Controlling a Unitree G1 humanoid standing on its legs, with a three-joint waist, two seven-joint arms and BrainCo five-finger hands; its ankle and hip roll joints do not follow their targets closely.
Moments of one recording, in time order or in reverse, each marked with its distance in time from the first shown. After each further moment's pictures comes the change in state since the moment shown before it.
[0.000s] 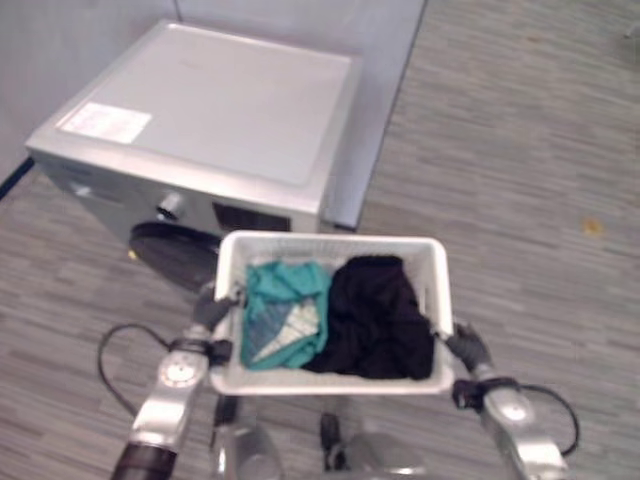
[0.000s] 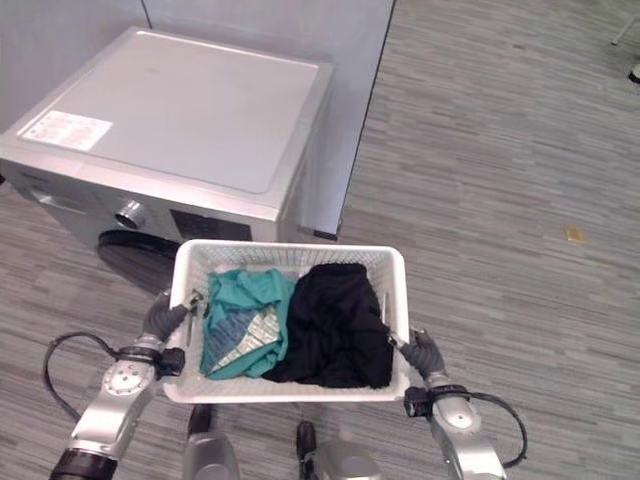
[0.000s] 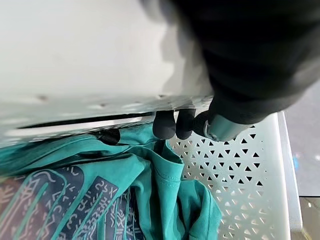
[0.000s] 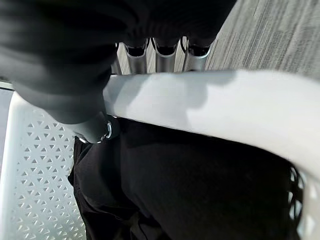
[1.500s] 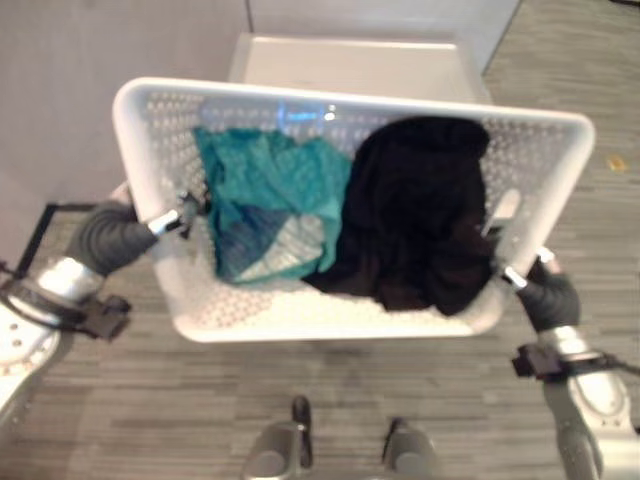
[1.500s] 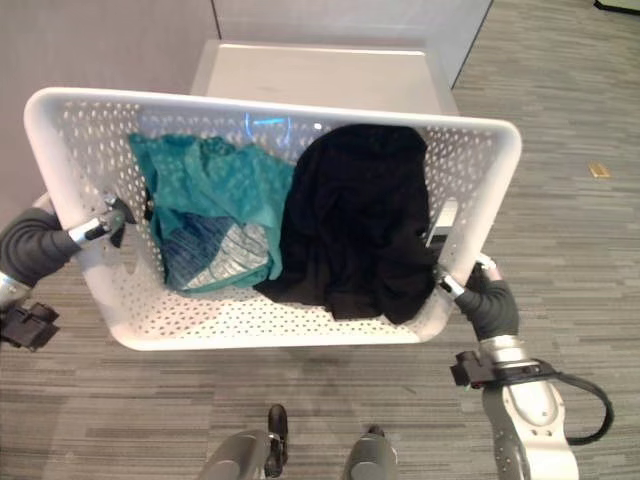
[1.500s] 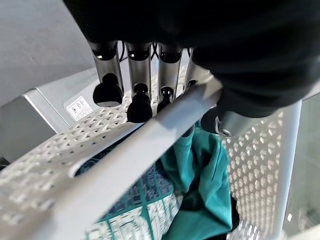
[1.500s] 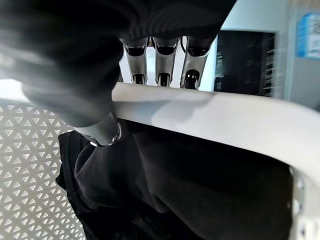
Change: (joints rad) left arm 0.218 0.877 0.417 -0.623 -0.583 -0.058 -0.164; right arm 0.034 -0.120 -0.276 -0.506 0.246 -0.046 0.121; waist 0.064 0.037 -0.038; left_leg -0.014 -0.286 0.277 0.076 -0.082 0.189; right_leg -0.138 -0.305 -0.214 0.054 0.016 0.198
